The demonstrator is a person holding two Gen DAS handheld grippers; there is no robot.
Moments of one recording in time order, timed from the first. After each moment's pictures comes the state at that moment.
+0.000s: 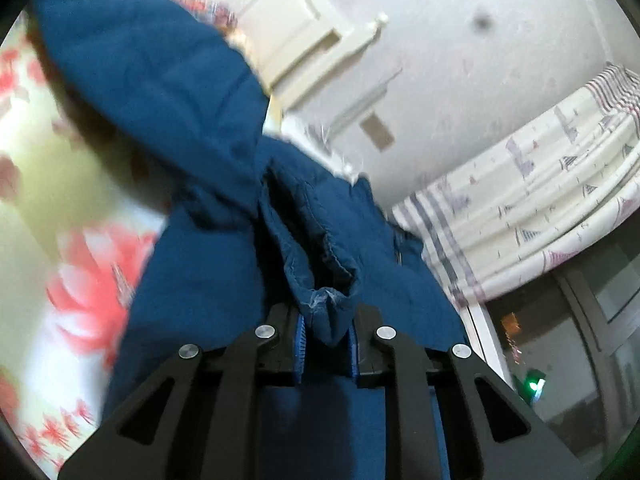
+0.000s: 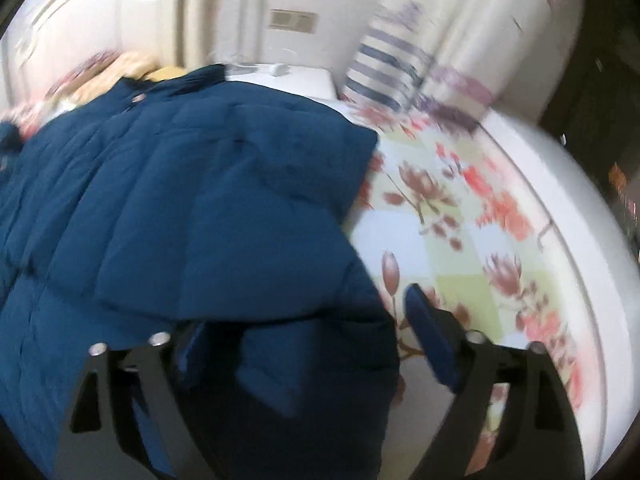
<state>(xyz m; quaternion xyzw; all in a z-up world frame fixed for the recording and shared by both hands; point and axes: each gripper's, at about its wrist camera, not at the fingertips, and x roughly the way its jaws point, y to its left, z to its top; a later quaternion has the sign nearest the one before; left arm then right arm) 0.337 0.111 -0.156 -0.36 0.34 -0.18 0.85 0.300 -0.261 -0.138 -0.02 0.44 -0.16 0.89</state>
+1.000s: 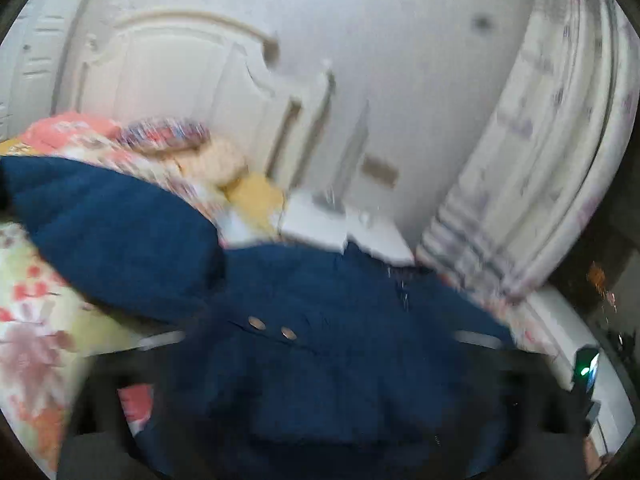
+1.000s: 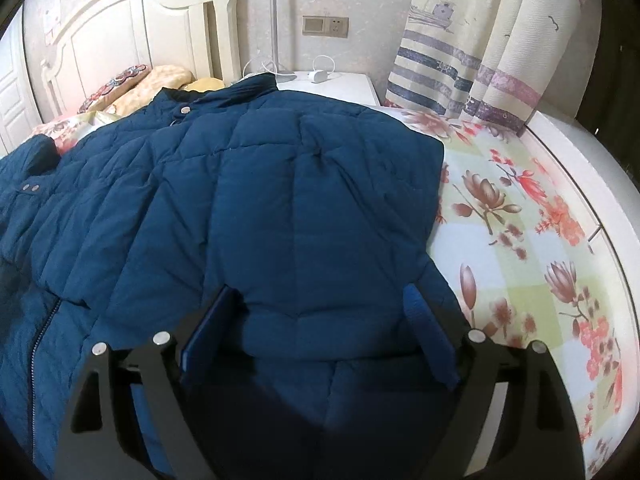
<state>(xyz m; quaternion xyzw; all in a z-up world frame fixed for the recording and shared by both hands) 0.333 0.064 -0.074 -0.16 0.25 -0.10 0.95 0.318 -0.231 -0.137 0.02 0.43 -0.08 0.90</state>
